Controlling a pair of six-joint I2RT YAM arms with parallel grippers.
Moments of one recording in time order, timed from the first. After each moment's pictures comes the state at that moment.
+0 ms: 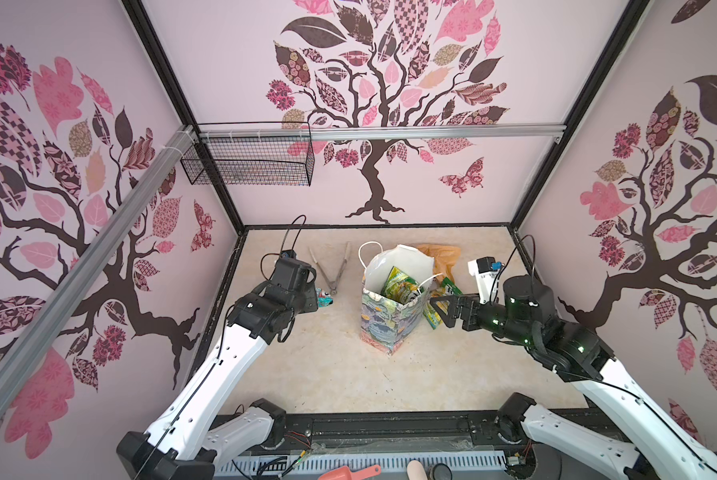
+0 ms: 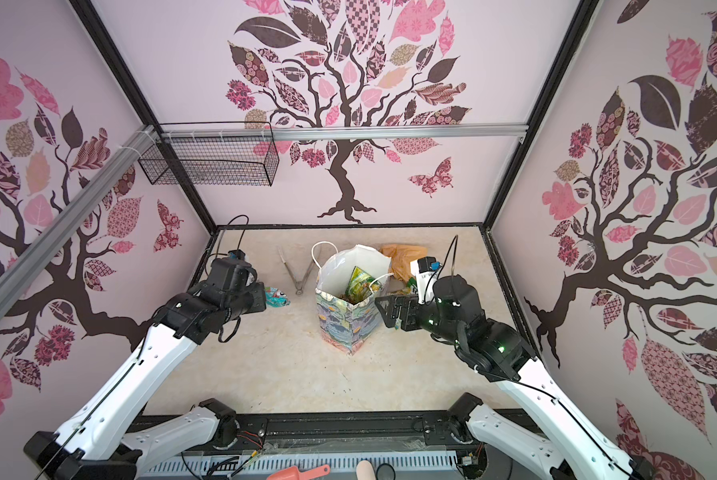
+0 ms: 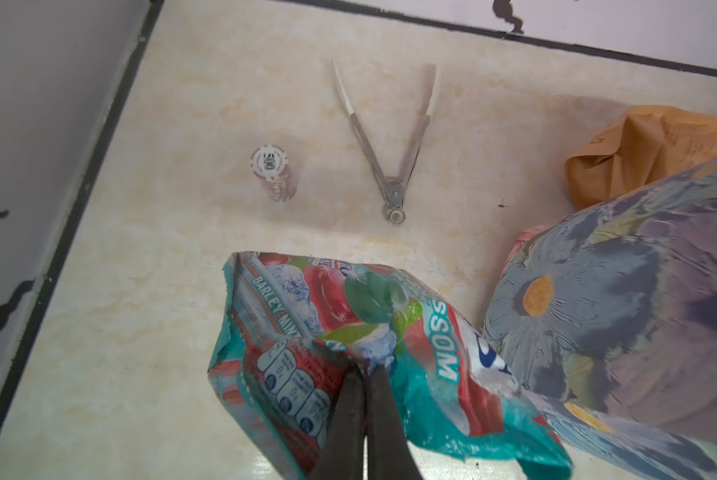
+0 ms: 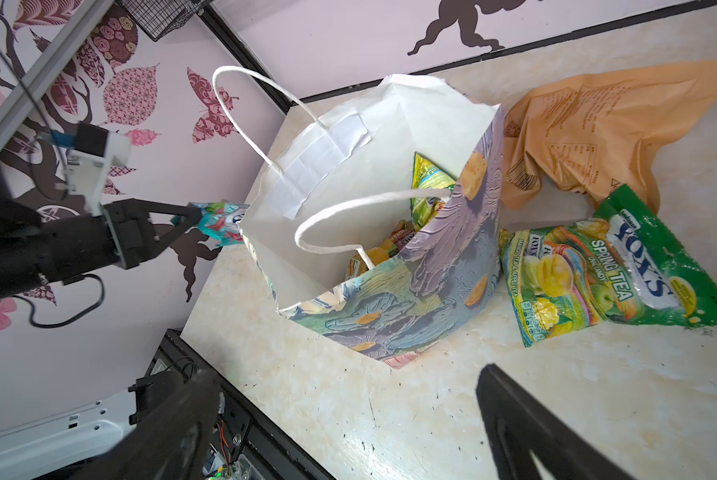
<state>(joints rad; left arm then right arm) -0.43 1.08 1.12 -0.90 -0.27 -0.46 0.66 0.80 1.07 -0.72 -0.08 0.58</state>
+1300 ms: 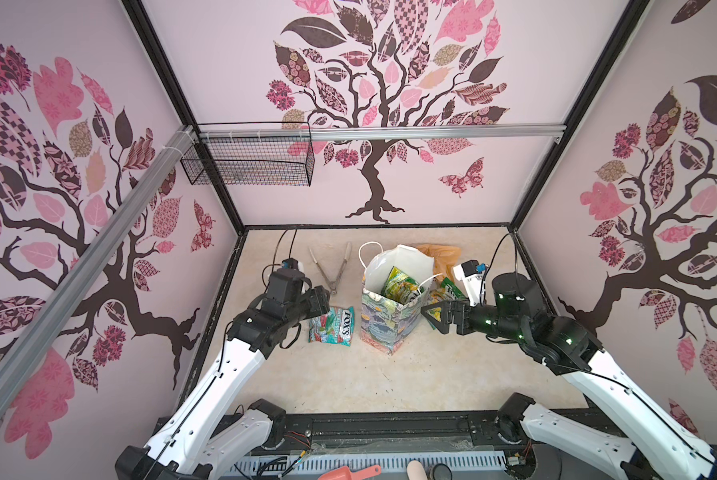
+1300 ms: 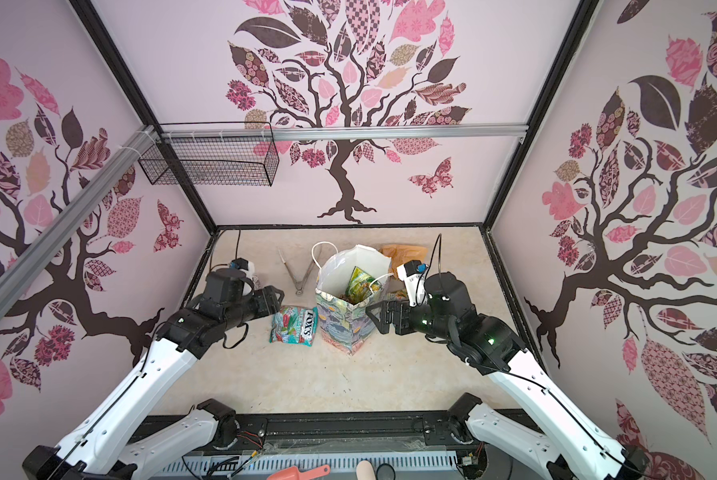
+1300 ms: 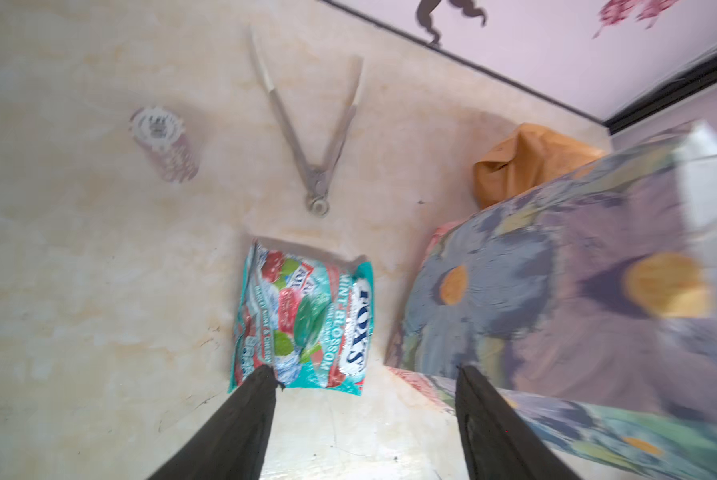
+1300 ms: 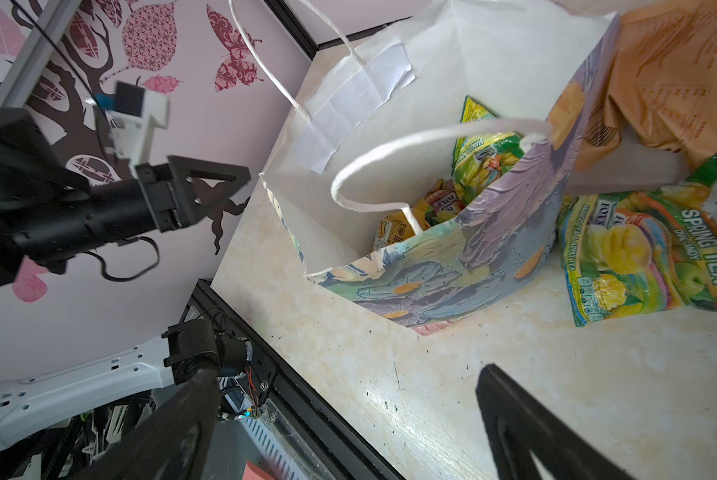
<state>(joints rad) -0.42 0.99 1.05 -0.74 -0.03 -0.54 0.66 0.86 1.07 -0.74 -0.24 0.57</state>
